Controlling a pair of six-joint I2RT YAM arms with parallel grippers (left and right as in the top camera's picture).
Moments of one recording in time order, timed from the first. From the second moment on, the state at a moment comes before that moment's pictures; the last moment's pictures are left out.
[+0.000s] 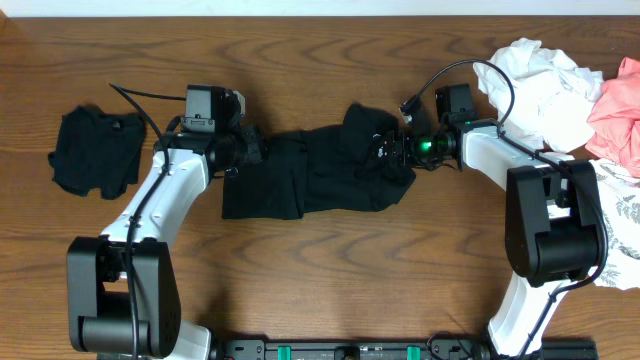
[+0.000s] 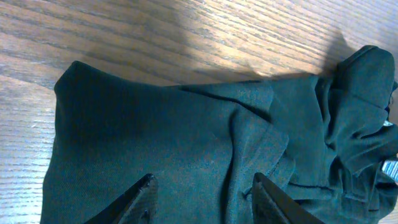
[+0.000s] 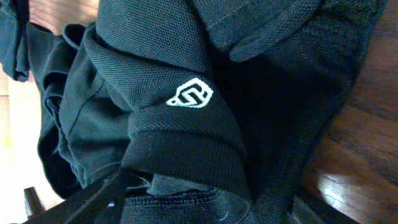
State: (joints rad) left arm -0.09 1.67 1.07 -0.46 0.30 -0.35; right arm 0.16 2.02 1.18 -0.36 -0.69 0.20
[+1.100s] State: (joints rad) left arm -0.09 1.67 1.07 -0.48 0.30 -0.35; right arm 0.02 2.03 1.18 -0.43 -0.62 0.31
